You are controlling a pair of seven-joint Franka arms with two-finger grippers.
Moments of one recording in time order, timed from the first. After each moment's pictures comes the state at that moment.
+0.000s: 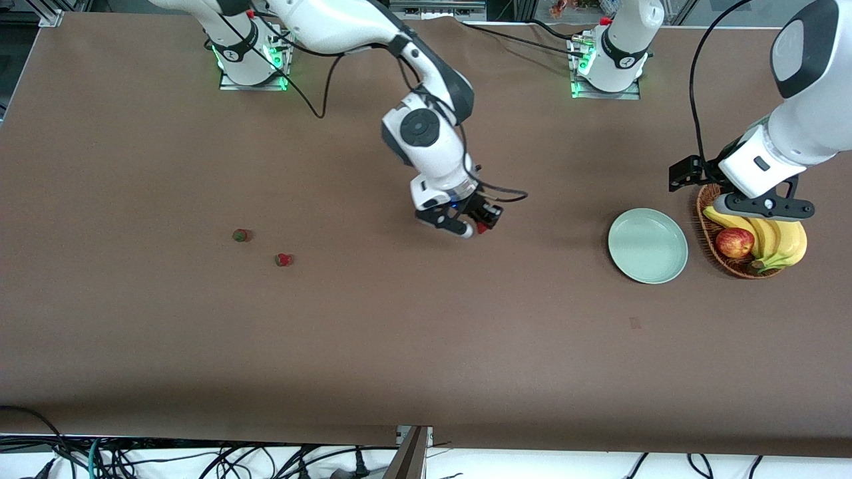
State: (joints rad) left arm -0.05 0.03 0.00 -1.83 -0.02 1.75 0.04; right arm 0.95 0.89 -0.05 -1.28 0.33 2.61 1.23
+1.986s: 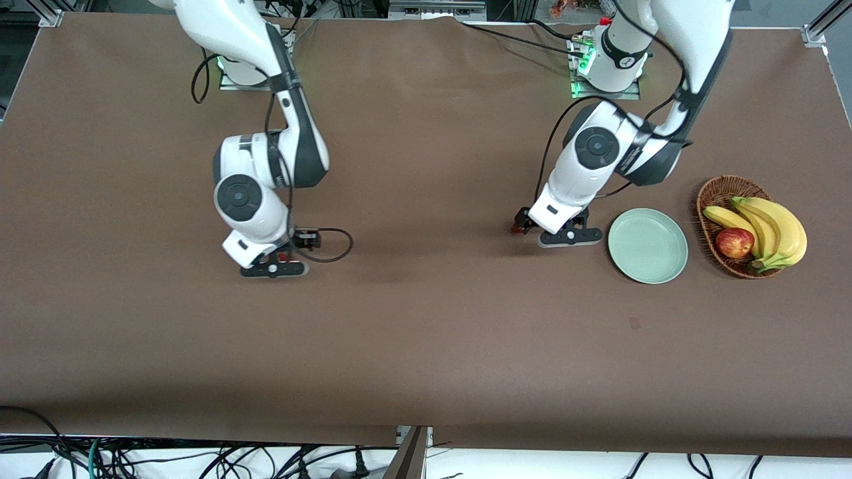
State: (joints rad) left arm -0.12 0.39 -0.34 -2.10 0.24 2.49 -0.73; right arm 0.89 0.59 -0.62 -1.82 0.32 2.19 0.07
